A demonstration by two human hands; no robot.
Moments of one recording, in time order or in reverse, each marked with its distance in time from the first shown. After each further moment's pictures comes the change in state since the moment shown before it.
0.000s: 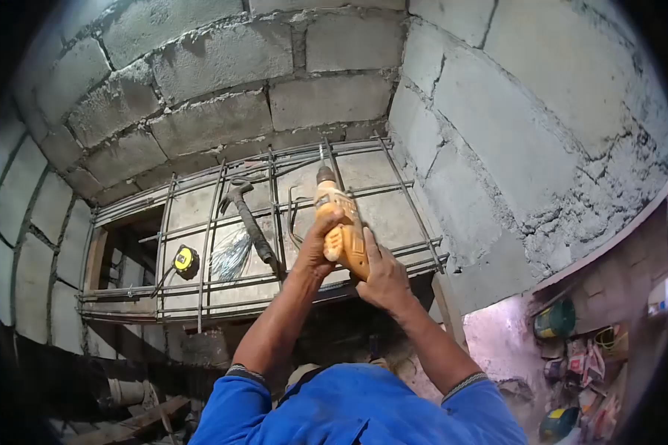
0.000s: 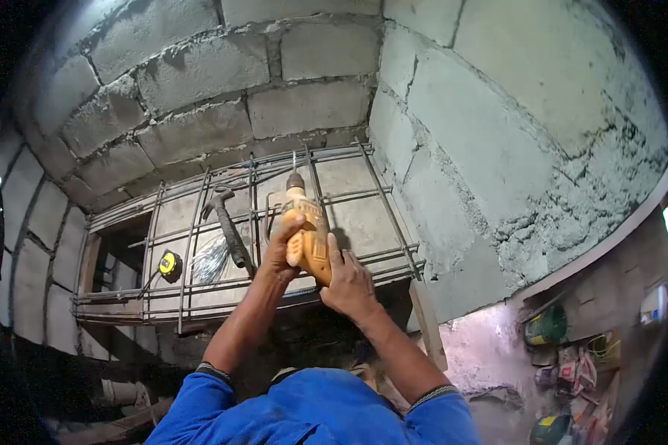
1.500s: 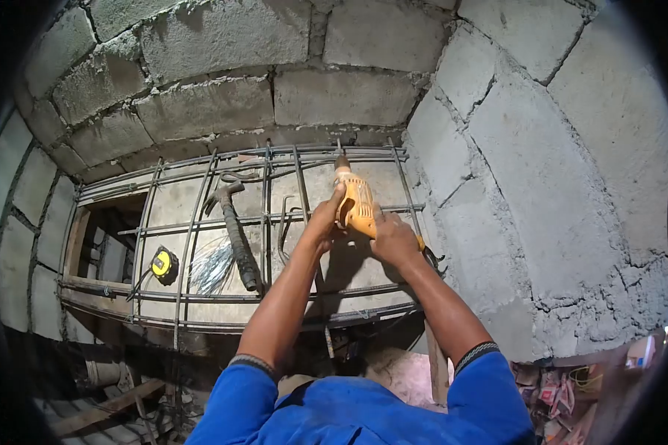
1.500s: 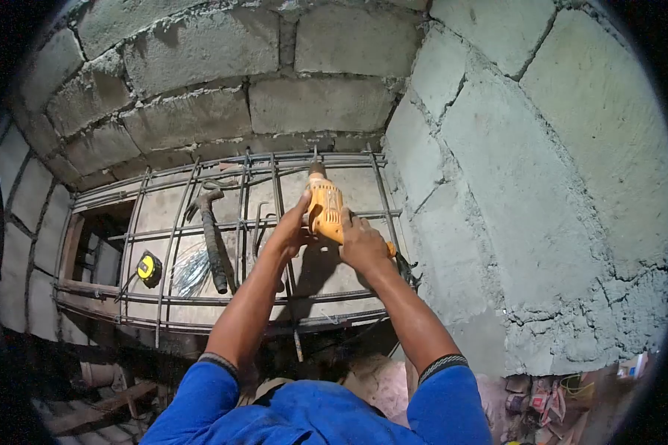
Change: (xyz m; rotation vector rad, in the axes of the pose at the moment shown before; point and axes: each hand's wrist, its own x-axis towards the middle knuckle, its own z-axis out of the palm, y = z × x) left_hand 0.146 0.019 -0.053 0.441 0.343 -0.149; right_hand 0.156 0.127 0.040 -0.411 -0.228 -0.115
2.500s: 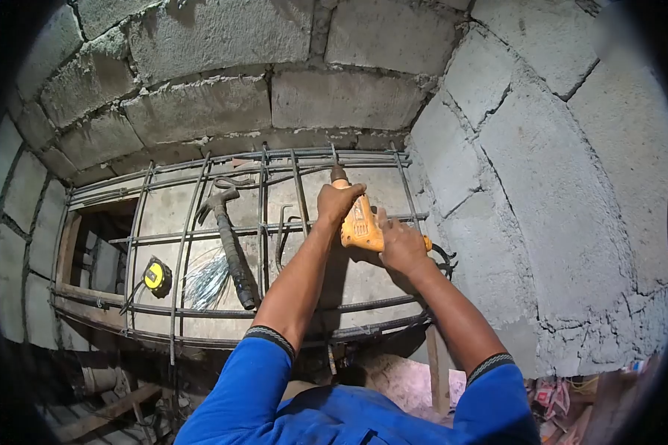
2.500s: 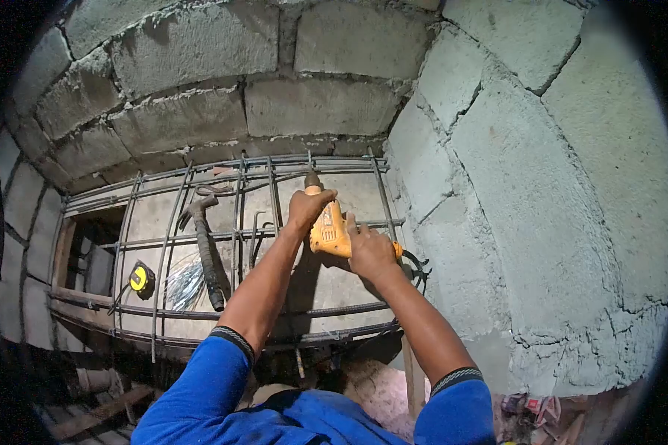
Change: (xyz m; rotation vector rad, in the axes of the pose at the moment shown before) left_hand 0.121 -0.001 0.003 0.470 0.299 0.274; right_hand 0.015 0.018 0.002 -0.127 -0.100 -0.035
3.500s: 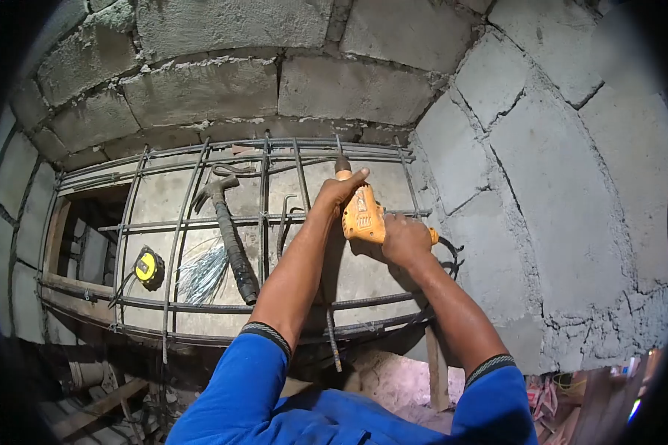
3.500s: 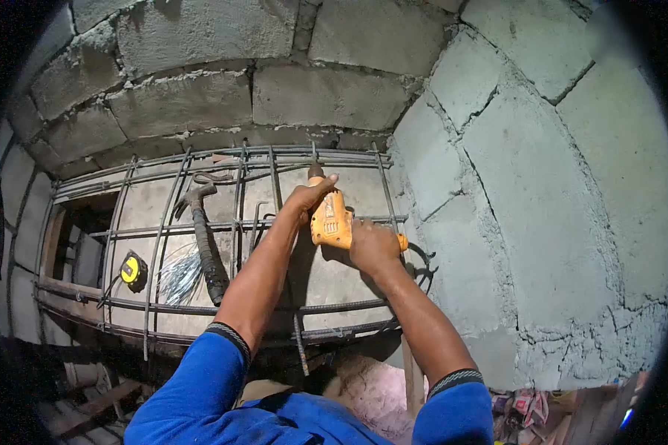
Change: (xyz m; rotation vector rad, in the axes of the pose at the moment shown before) left_hand 0.010 -0.003 -0.014 -0.459 -0.322 -0.192; right_hand 0.008 -0.016 -0.002 -0.133 0.030 0.042
